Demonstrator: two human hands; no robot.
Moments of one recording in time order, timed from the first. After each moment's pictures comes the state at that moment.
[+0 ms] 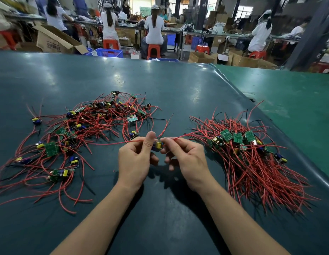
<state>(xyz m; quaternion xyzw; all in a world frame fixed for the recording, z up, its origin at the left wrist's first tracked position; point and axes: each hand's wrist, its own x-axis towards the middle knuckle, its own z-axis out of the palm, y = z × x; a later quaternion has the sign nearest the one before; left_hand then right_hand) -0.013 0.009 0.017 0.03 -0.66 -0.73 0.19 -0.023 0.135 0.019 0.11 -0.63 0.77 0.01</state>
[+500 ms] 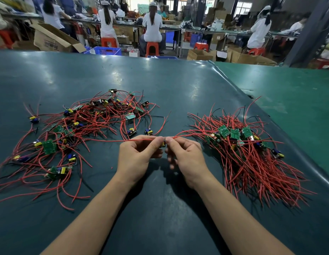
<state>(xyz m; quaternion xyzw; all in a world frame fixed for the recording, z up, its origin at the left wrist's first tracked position) -0.015 0.007 0.014 -0.01 -0.64 -0.76 0.13 -0.023 0.133 0.016 0.03 -0.65 0.76 0.02</state>
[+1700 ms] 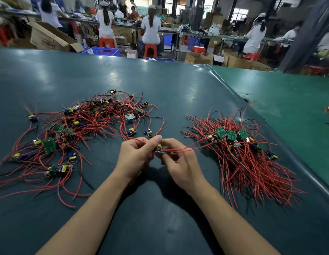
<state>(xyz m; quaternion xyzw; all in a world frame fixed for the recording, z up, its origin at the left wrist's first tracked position) -0.014 -0.001 0.018 0.02 -0.61 -0.79 0.05 -0.013 0.138 0.009 0.22 -0.78 0.58 0.12</state>
